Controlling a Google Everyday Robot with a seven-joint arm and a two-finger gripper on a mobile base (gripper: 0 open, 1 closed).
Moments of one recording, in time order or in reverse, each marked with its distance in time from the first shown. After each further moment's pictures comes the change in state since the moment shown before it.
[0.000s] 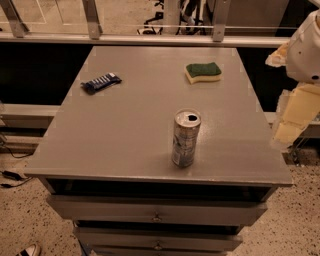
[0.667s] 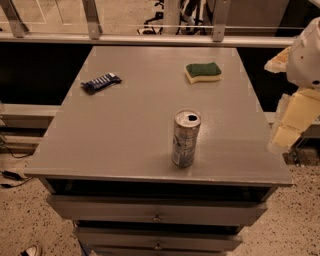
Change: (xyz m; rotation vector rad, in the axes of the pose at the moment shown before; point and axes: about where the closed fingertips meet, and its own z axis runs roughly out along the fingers) arm 0.001 0.005 0.007 -0.027 -0.046 0.022
